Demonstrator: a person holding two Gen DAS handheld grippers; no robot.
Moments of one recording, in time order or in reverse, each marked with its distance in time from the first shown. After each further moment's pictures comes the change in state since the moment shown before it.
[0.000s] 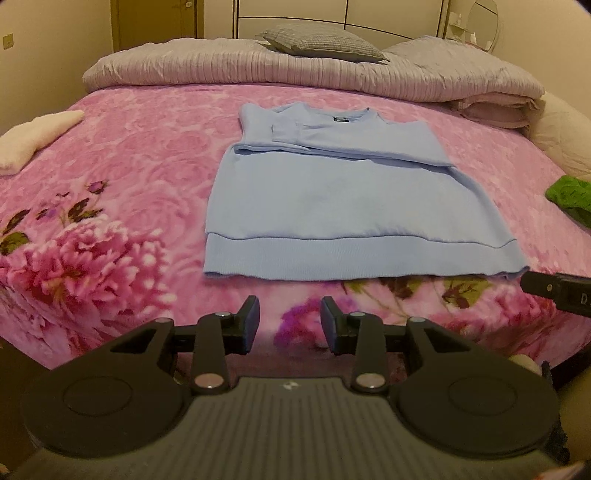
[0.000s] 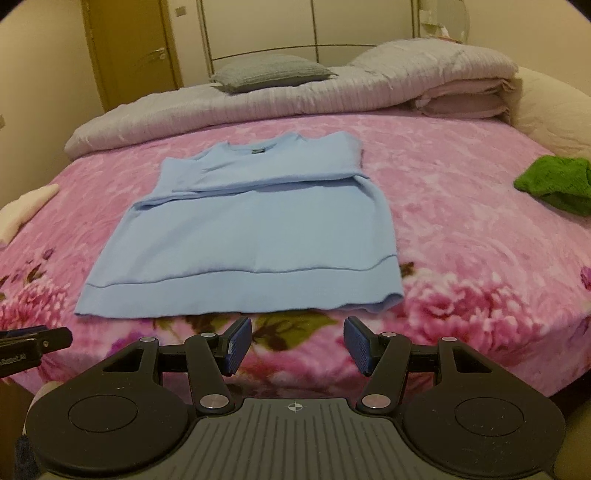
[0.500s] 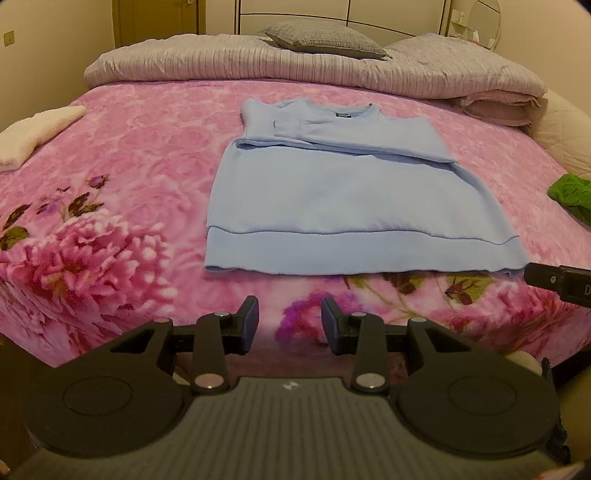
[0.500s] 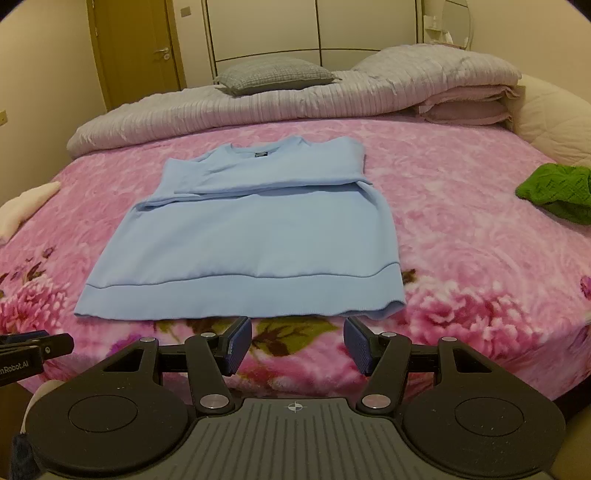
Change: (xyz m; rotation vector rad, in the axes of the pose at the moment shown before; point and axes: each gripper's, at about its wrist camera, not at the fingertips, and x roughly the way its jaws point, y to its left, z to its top) left arm 0.006 0.001 -0.002 -0.006 0.016 0.002; right arm 0.003 -0.004 0.002 -0.009 -0.003 0.000
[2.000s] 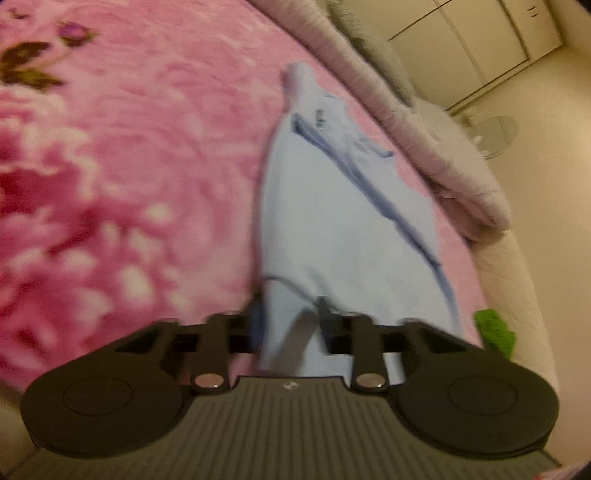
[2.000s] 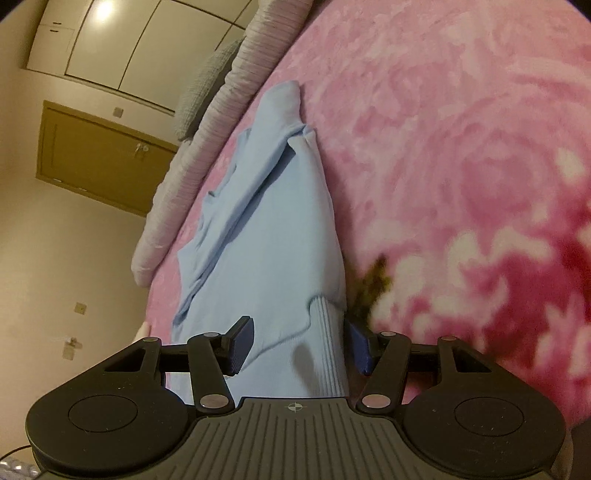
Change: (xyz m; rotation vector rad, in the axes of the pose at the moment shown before) left arm 0.143 0.164 0.029 -0.529 0.103 -0.443; right arm 0.132 -0.206 0.019 0.739 0.147 0.514
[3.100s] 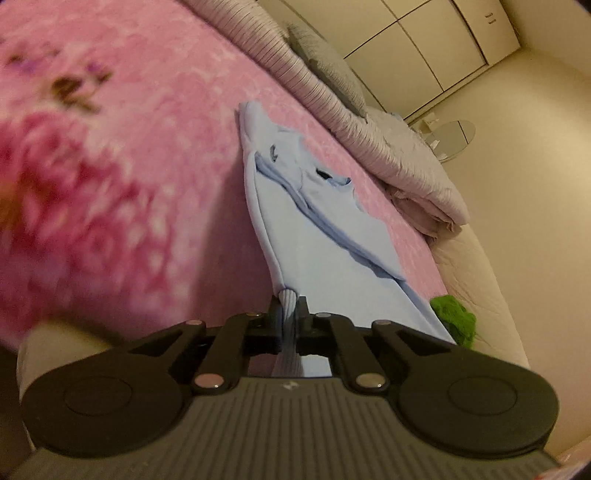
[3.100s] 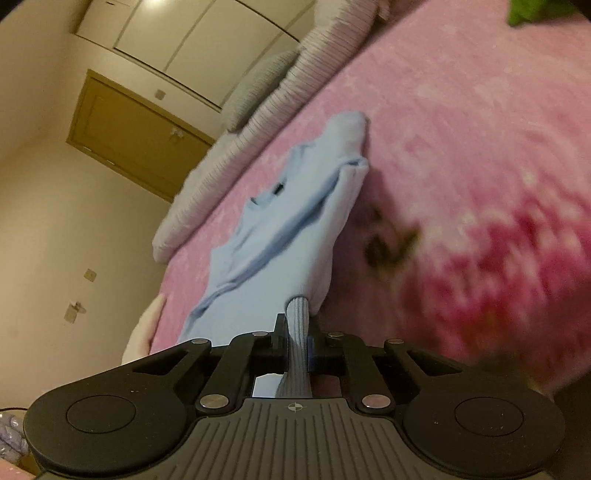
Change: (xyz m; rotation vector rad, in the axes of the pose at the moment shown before) left arm -0.101 -0.010 -0.060 0.025 -0.042 -0.129; right arm -0.082 0.053 -0.075 -0.144 -0.030 -0.005
